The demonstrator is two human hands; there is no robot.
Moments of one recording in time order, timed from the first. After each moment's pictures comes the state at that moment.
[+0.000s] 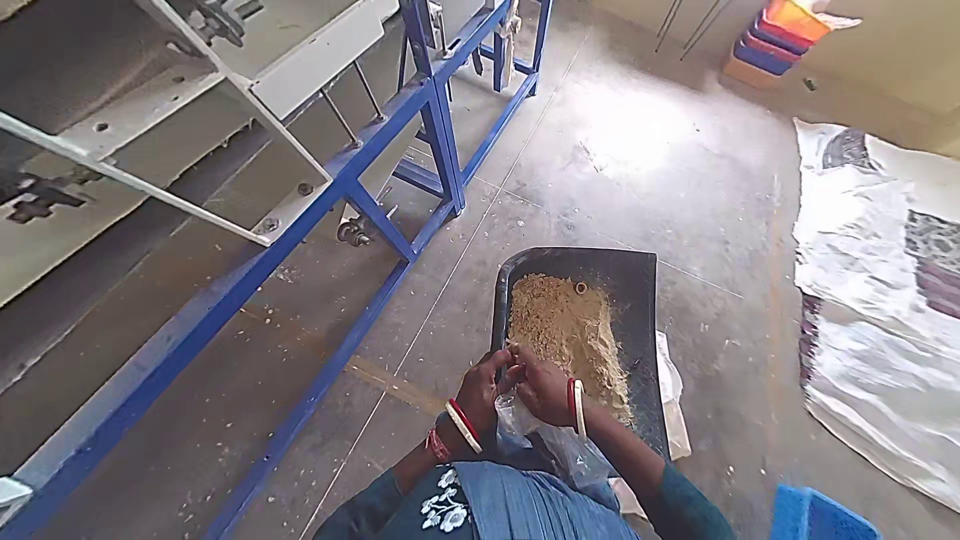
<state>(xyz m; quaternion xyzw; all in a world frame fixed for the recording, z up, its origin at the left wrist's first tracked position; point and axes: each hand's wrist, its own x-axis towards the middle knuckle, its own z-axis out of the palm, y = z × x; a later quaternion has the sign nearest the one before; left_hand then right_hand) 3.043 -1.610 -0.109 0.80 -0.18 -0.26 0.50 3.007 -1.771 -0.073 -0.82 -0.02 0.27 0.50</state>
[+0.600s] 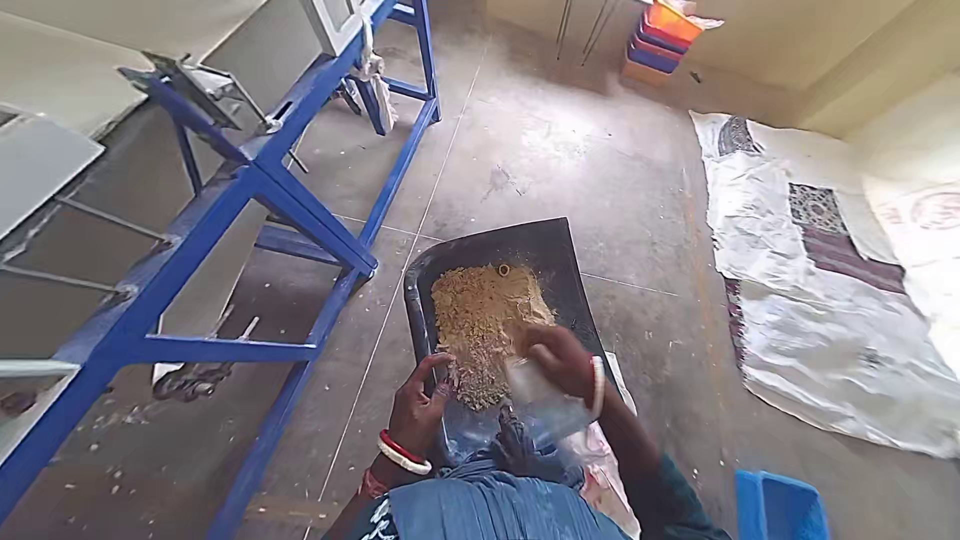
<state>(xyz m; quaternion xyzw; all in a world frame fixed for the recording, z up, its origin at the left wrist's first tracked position) 3.213 -1.848 -0.120 0.79 -0.21 -0.15 0.55 3.133 -2.084 -0.053 -0.85 0.09 0.03 0.52</state>
